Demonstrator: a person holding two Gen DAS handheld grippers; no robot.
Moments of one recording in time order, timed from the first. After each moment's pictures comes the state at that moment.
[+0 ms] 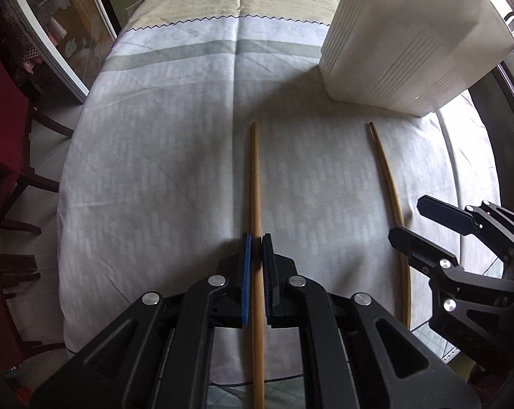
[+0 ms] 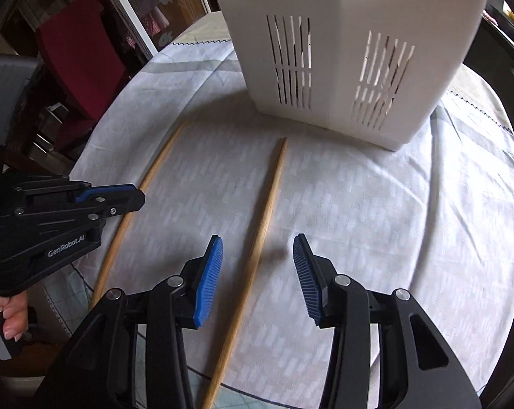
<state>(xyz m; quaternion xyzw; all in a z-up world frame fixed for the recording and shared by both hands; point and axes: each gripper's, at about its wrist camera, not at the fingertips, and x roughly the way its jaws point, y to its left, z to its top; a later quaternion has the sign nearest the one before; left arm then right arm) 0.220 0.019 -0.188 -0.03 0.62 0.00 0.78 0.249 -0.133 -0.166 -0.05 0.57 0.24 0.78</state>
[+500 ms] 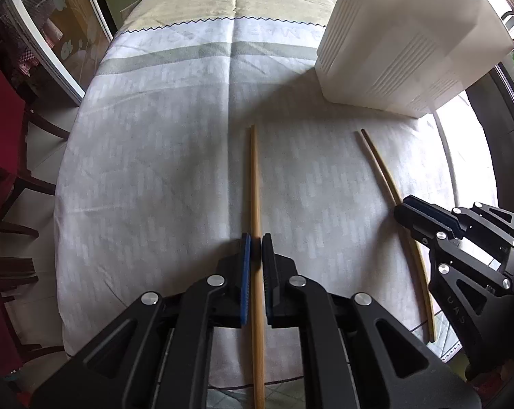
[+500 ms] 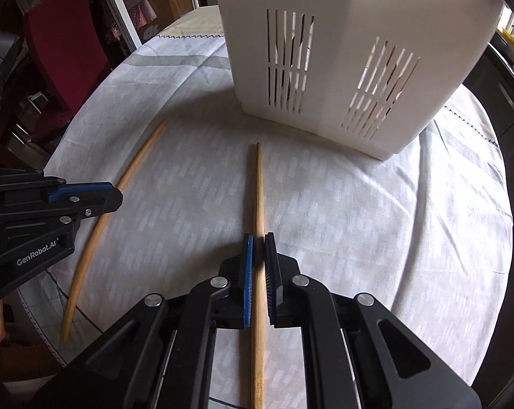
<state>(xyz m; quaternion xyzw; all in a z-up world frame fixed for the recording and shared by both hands) 0.228 0.023 -0.183 -0.03 0.62 -0.01 0.78 0.263 -0.110 -0.178 -0.09 0.56 0.21 0.80</state>
